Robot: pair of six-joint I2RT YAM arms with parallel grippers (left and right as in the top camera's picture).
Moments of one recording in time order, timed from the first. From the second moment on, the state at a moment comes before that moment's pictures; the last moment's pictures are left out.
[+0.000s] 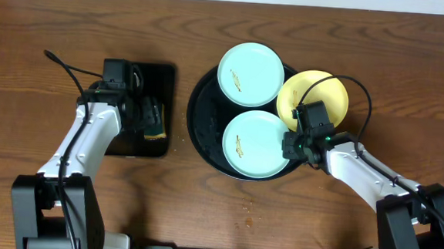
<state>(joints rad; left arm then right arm) 0.03 1.60 1.01 -0.68 0.05 -0.28 0.36 1.64 0.78 -0.33 -0.06 0.36</state>
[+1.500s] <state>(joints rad) -0.01 1.68 0.87 -0.41 -0.03 -0.25 0.36 1.64 0.78 -0.31 -0.07 0.36</state>
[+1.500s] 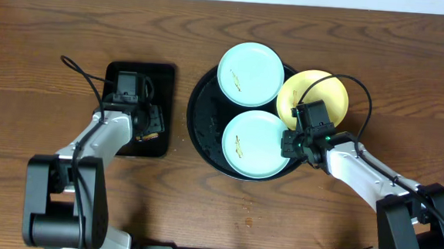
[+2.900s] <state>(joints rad) -0.01 1.29 0.88 -0.29 -0.20 -0.20 0.36 1.64 0.78 -0.31 -0.07 0.36</state>
